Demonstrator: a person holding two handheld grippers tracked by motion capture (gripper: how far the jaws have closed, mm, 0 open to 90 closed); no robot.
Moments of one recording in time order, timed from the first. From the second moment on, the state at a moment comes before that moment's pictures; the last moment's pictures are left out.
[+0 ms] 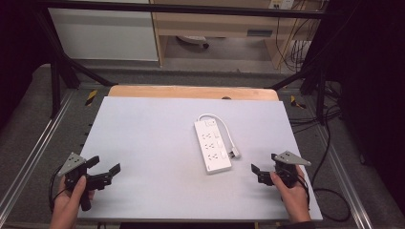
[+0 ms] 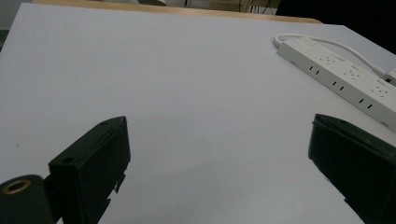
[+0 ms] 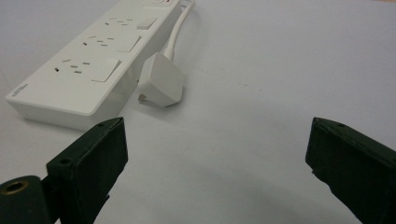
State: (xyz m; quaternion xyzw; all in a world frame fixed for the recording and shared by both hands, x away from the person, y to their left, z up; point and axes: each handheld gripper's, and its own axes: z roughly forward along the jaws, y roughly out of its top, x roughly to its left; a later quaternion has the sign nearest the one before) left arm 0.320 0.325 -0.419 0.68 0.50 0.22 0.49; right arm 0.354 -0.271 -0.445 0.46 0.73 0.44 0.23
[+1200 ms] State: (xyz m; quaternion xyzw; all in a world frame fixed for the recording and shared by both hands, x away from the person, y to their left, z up) left arm 0.312 0.316 -0.418 0.71 0.47 0.21 0.48; right arm 0.329 -0.271 -0.428 0.46 0.72 0.46 0.23
